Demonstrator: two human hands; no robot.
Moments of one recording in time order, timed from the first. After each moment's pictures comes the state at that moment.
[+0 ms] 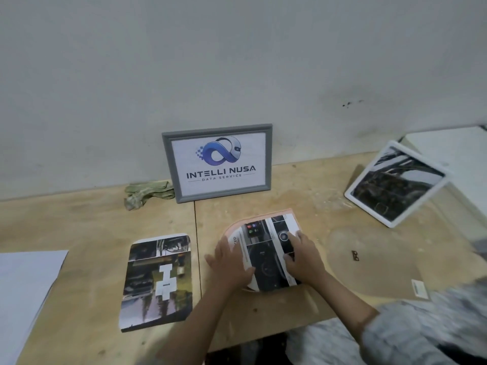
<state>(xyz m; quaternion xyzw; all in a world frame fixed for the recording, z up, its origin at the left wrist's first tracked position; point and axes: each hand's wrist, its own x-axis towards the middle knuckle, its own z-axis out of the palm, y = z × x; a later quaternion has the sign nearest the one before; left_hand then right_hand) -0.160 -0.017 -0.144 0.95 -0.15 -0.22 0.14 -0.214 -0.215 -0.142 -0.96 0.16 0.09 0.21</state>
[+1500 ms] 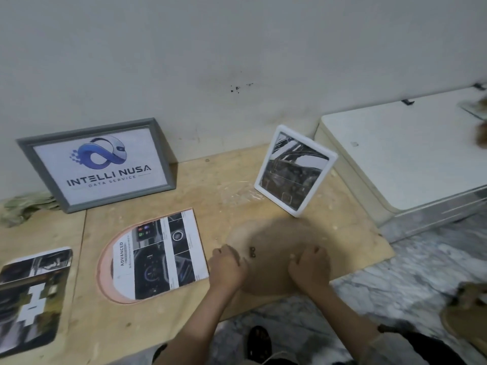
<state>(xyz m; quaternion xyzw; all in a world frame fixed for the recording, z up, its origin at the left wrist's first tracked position) -0.259 -0.283 -0.126 0.94 -0.05 -0.24 0.24 -0.337 -0.454 -0.154 -0.88 0.43 0.08 0.18</state>
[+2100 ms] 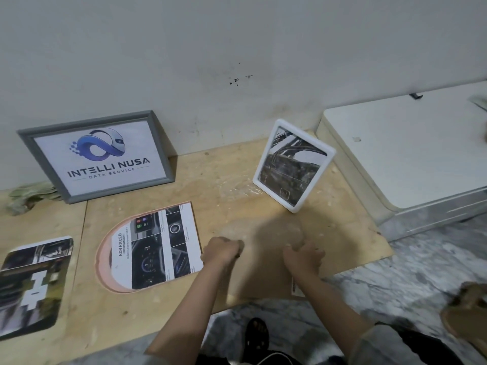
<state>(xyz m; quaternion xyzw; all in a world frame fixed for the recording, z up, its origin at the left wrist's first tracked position) -0.242 -0.302 -0.090 0.87 0.17 -0.31 0.35 -0.323 -0.450 -0.133 -0.73 0.55 0.04 0.41</state>
